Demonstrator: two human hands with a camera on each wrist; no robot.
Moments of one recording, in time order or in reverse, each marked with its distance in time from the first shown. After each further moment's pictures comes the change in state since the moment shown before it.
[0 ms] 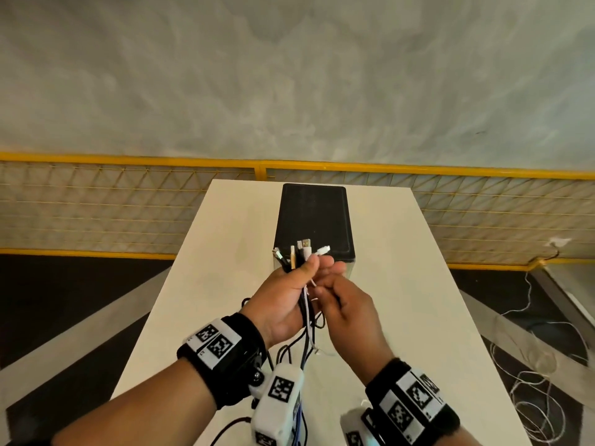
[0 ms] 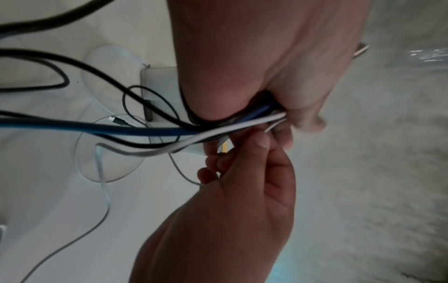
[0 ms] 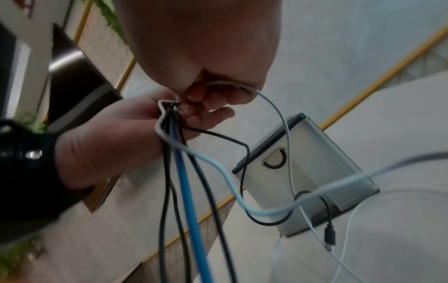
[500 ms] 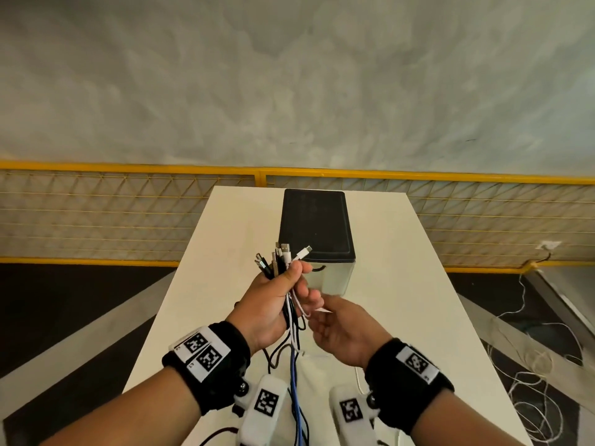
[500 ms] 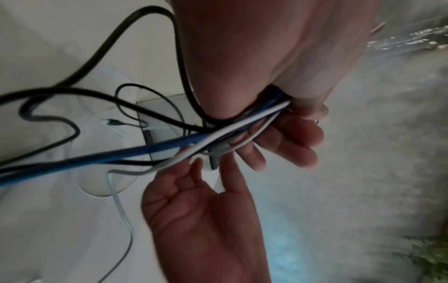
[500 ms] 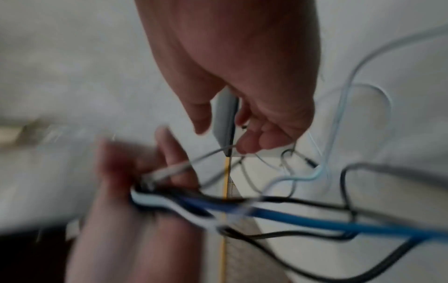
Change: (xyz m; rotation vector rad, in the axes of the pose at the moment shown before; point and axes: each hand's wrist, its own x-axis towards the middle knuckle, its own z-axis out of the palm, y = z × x) left_hand -0.034 0.009 -0.016 0.019 0.056 0.122; right_hand 0.006 -0.010 0.009 0.930 -0.200 1.174
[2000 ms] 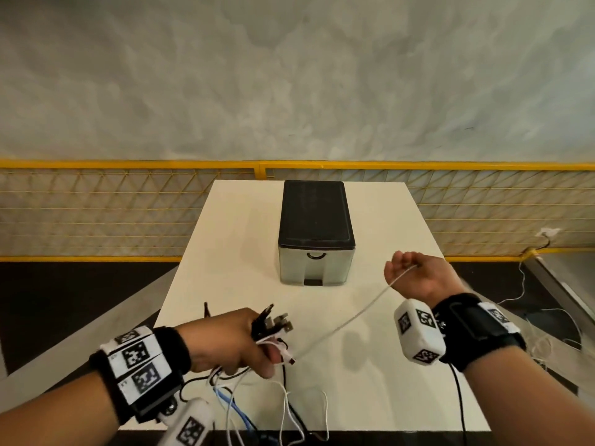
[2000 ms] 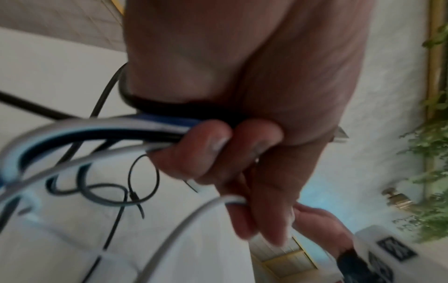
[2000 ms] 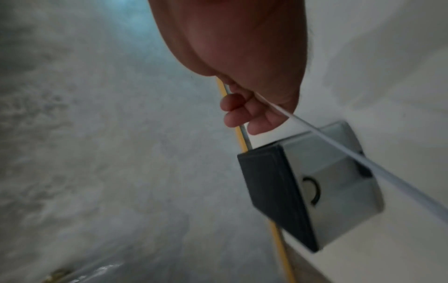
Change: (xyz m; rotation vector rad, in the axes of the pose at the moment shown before) left_hand -0.058 0.030 -0.057 1.064 -0.298 -0.503; right_hand -0.013 -0.084 -0.080 0.633 0.281 -0.204
